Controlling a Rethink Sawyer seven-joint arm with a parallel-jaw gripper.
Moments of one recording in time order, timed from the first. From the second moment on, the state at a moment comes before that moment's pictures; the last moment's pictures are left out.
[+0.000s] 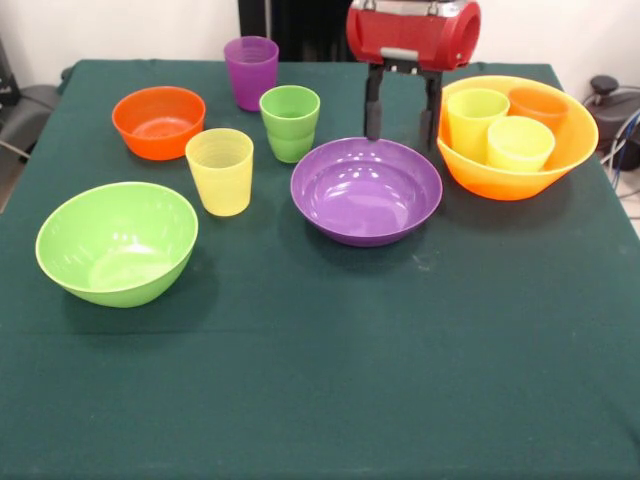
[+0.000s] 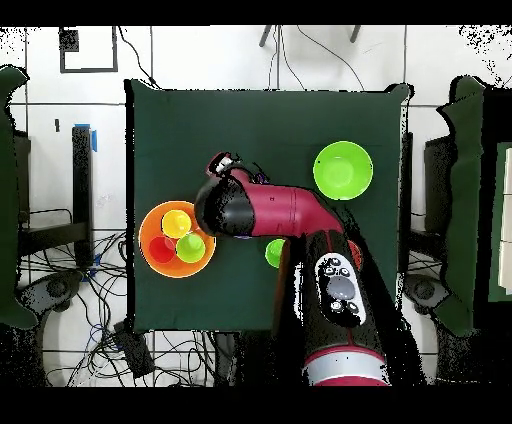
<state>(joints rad) -0.26 -0.74 0.13 1.71 -0.13 0.24 2.33</state>
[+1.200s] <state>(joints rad) -0.25 -0.68 0.17 1.59 -0.19 0.28 2.33</state>
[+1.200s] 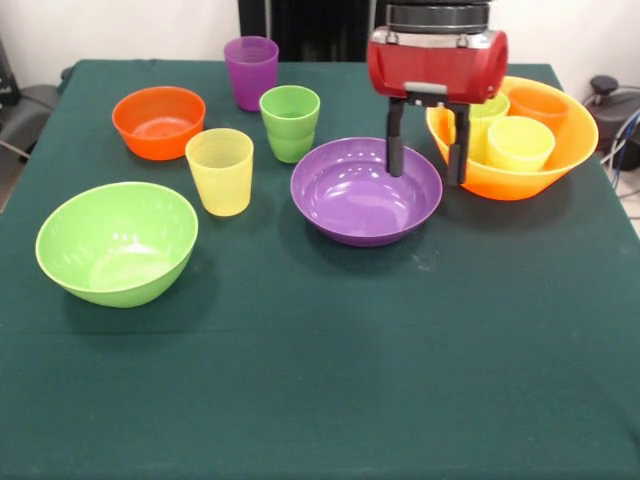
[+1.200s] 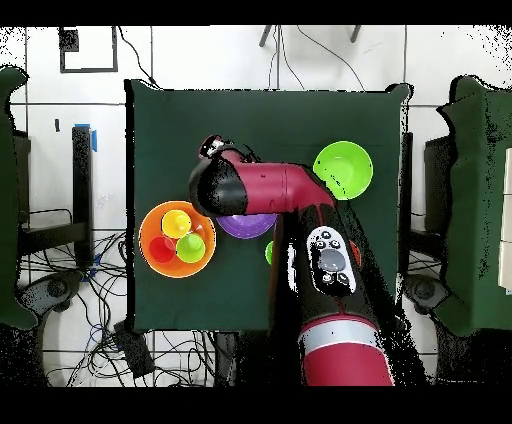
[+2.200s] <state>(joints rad) -0.22 -0.64 0.17 1.57 -0.19 0.28 2.33</state>
